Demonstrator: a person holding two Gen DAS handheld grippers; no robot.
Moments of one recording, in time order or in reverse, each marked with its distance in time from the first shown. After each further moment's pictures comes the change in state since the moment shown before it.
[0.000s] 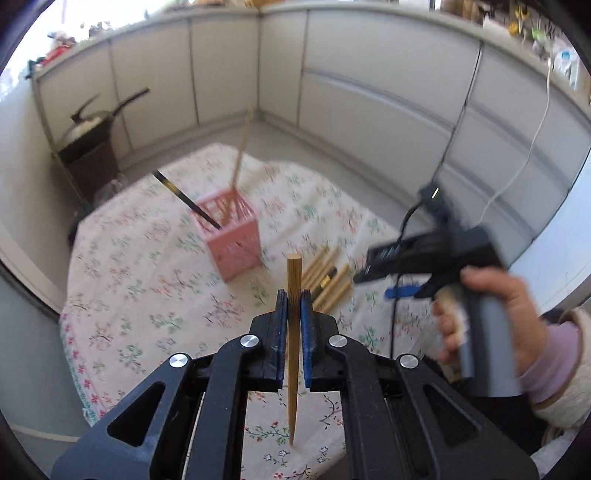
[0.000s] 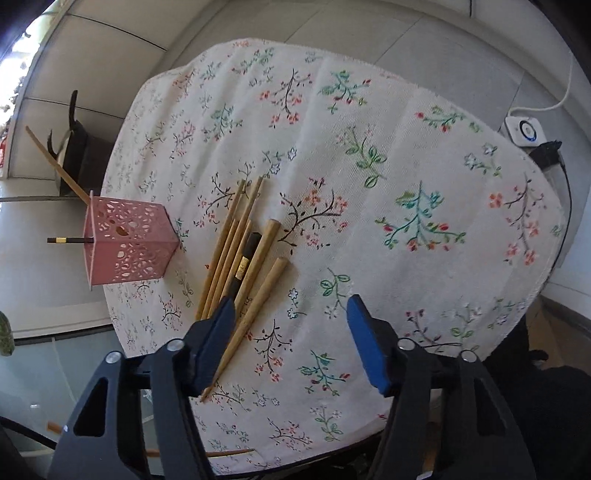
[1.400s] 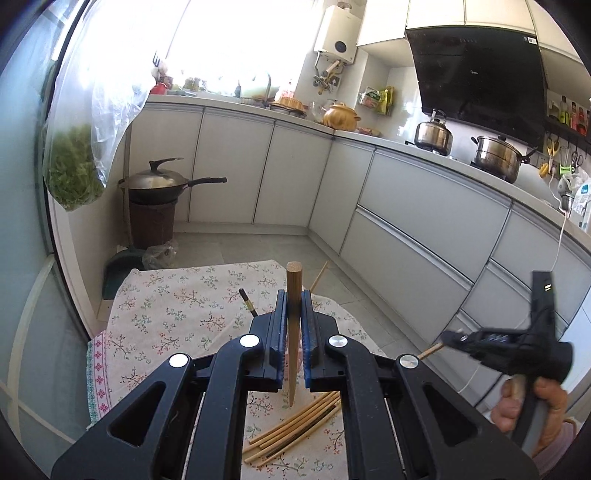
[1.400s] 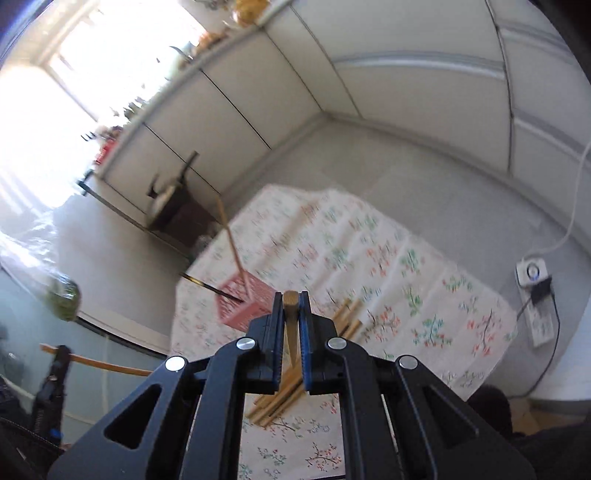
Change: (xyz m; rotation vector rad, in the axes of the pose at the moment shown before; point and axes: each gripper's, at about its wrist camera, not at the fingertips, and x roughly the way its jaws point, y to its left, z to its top) left arm -0.098 0.047 0.027 -0.288 -0.438 0.089; right arm -0.197 0.059 -0.052 -0.340 -0.543 0.251
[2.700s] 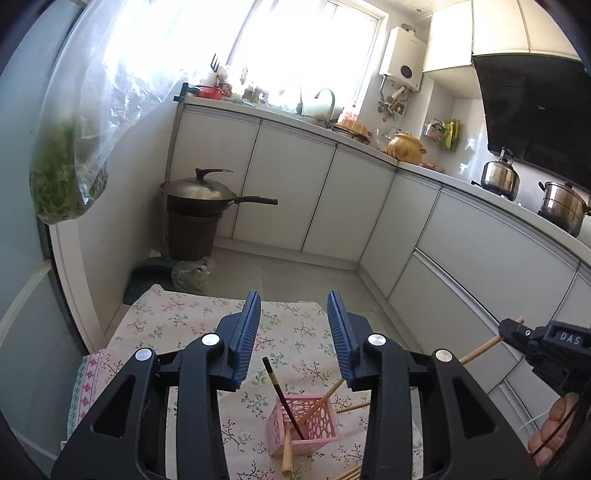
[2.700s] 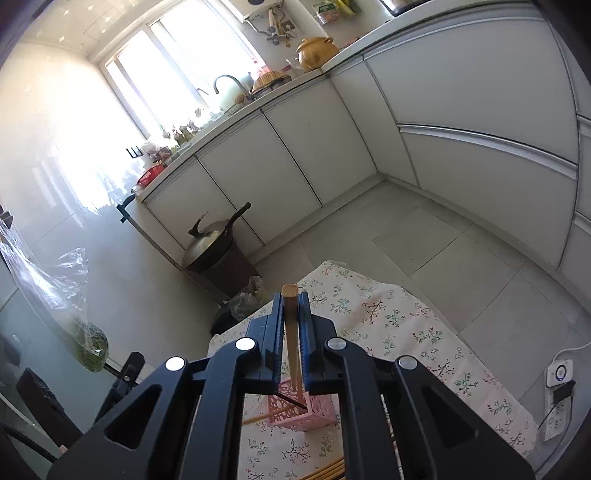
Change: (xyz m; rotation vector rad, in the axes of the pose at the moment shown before) left arm 0.087 0.019 0.041 -0.150 -0.100 0.213; right arm 0.057 0.071 0.083 -0.155 -0.120 0.082
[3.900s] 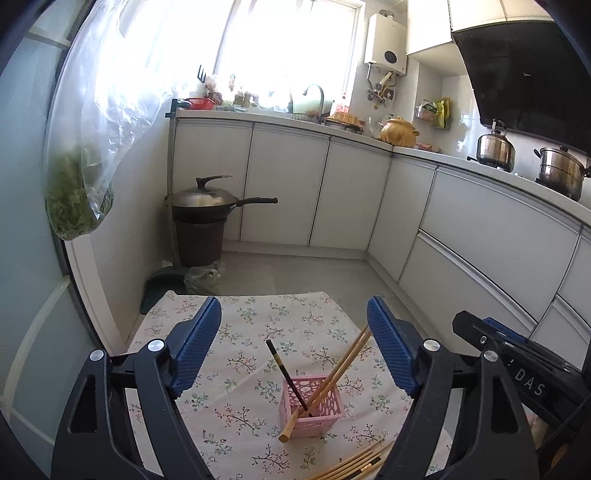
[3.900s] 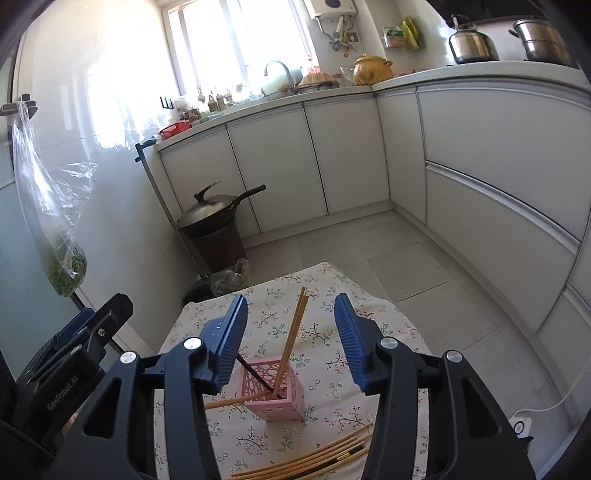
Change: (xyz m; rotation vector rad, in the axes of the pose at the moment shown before) left arm -0.025 -0.030 -0.016 0.129 0.016 0.054; right arm -0.010 0.039 -0.047 -0.301 -0.027 -0.051
